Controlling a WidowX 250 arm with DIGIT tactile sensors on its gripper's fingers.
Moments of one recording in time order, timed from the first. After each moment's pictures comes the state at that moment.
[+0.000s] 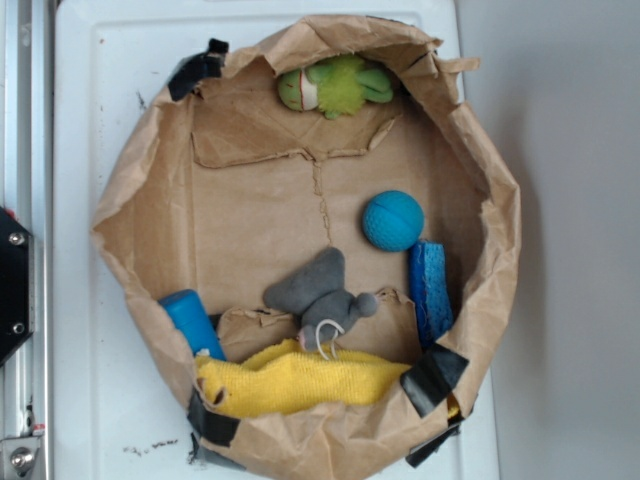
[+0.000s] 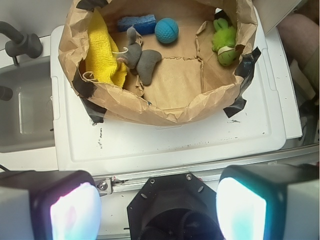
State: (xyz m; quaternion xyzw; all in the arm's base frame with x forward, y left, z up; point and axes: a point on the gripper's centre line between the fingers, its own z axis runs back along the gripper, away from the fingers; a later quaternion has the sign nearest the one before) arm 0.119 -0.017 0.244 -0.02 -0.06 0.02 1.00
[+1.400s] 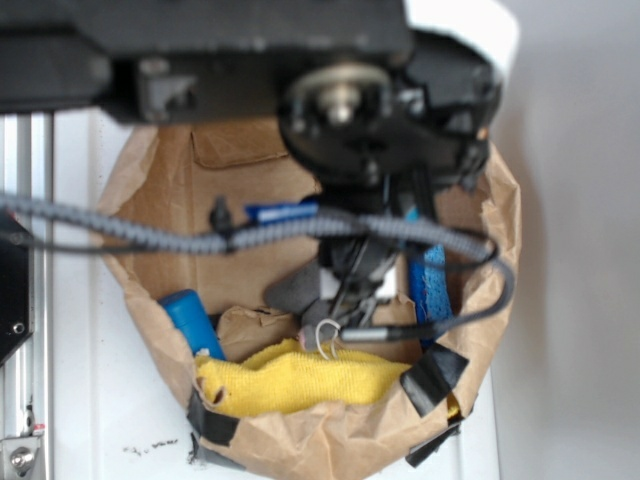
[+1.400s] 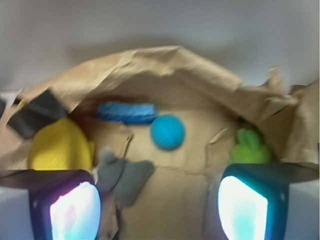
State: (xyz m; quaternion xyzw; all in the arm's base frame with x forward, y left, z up) arm 0.288 0.005 0.179 0.00 -0.11 -0.03 0.99
